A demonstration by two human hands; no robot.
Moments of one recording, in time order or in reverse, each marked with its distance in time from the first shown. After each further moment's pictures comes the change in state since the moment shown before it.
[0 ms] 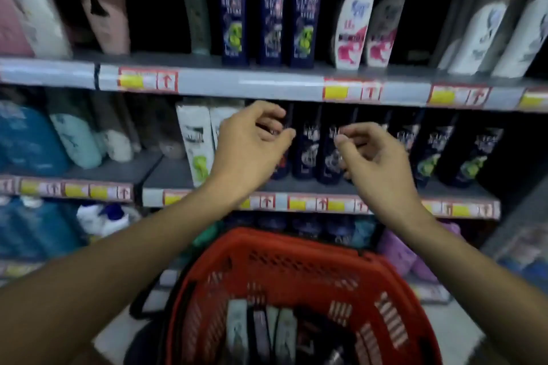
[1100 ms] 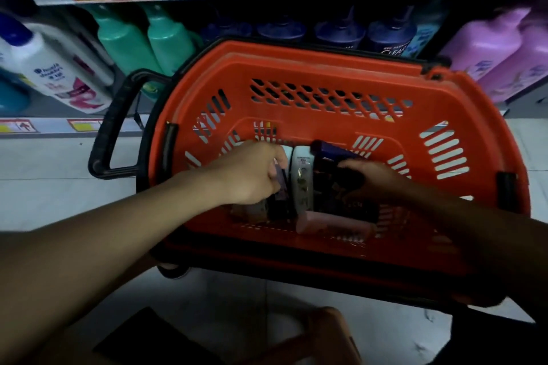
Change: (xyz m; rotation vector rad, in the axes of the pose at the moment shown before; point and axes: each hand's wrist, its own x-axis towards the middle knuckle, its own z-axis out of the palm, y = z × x) left_hand -0.200 -0.214 0.051 0.377 -1.236 -0.542; right_hand -0.210 0.332 0.051 -0.609 -1.142 0.512
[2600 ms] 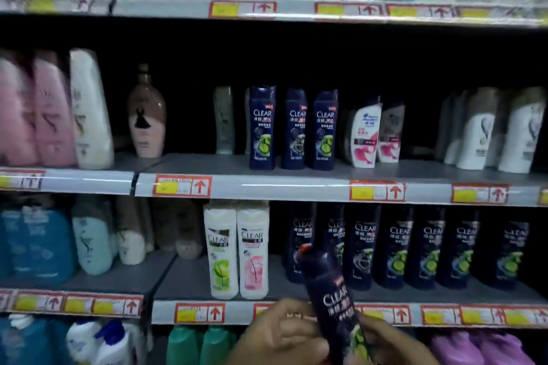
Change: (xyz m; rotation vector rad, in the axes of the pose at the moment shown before) left_hand -0.116 0.103 -0.148 -0.954 0.303 0.577; right_hand -0.139 -0.209 -0.184 1.224 0.548 -0.314
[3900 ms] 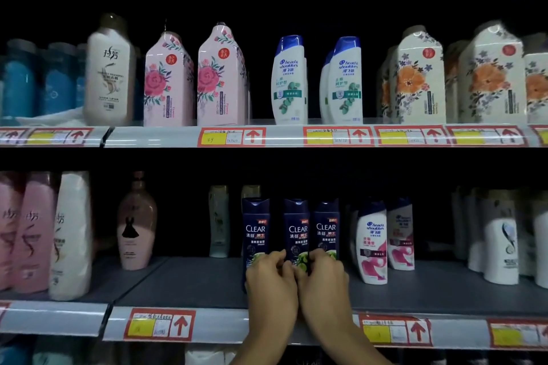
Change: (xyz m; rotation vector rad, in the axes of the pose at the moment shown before) left_hand 0.189 0.169 -0.022 0.648 0.930 0.494; right_hand 0.178 -0.218 0.102 -0.808 0.513 -0.599
